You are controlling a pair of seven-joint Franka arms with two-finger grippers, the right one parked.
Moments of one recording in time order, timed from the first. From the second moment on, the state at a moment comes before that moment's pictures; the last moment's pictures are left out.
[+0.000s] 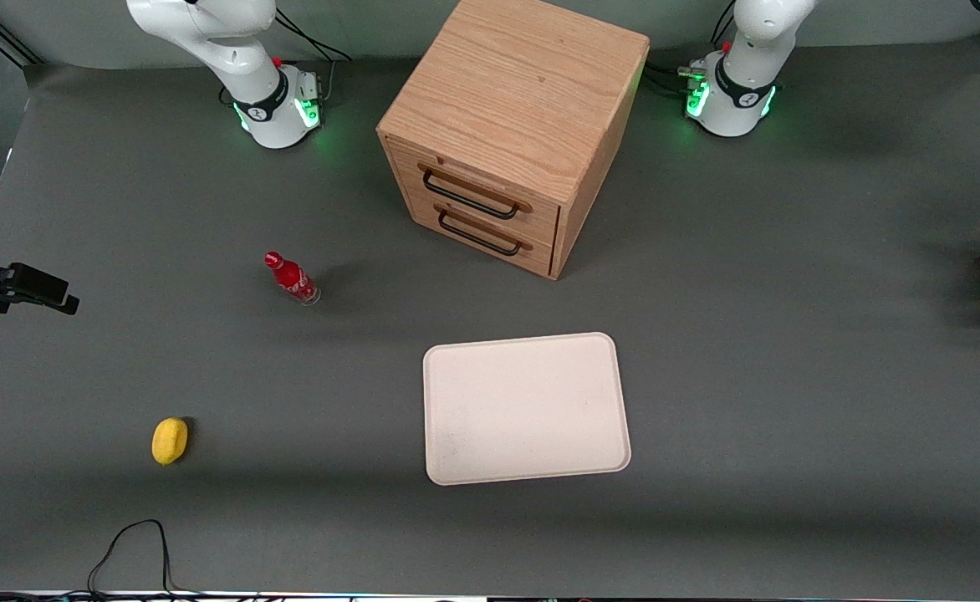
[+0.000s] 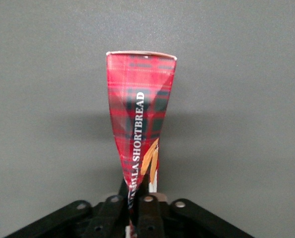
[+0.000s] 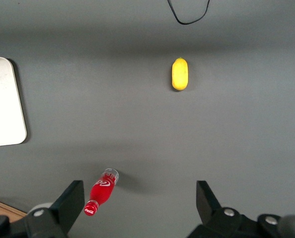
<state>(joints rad) 0.78 0.66 -0.01 -1.56 0.04 2.15 0.75</state>
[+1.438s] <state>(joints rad) 0.52 0.46 -0.03 -1.04 0.08 1.49 0.56</state>
